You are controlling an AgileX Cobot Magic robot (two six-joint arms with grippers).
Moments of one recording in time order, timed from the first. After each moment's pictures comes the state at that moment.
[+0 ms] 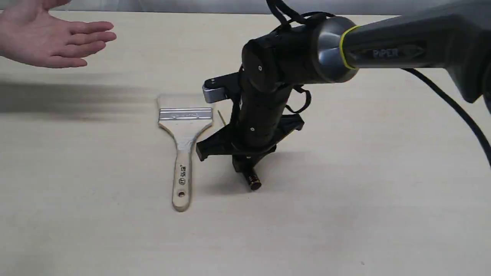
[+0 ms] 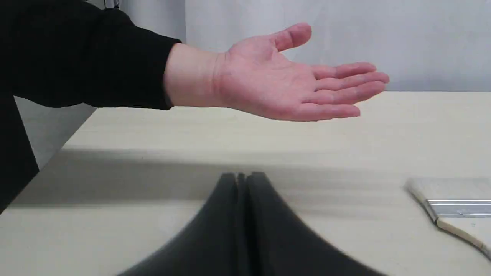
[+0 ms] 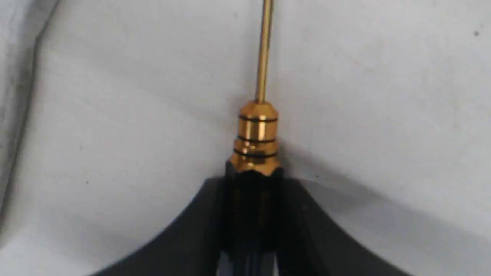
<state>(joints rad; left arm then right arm) 0.07 0.00 0.00 0.07 0.26 -0.07 0.65 2.13 -1.38 0.08 0.79 0.22</state>
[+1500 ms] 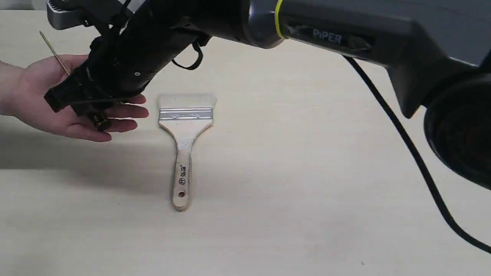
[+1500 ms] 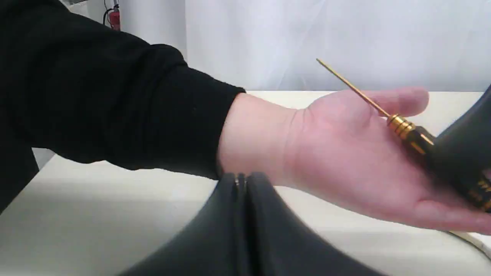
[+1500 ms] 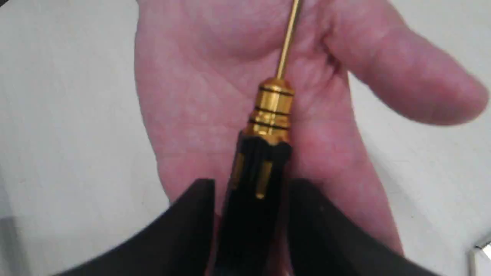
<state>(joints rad) 0.07 0.00 0.00 0.07 0.26 -0.07 0.81 2.20 -1.85 0.57 0.74 -0.37</state>
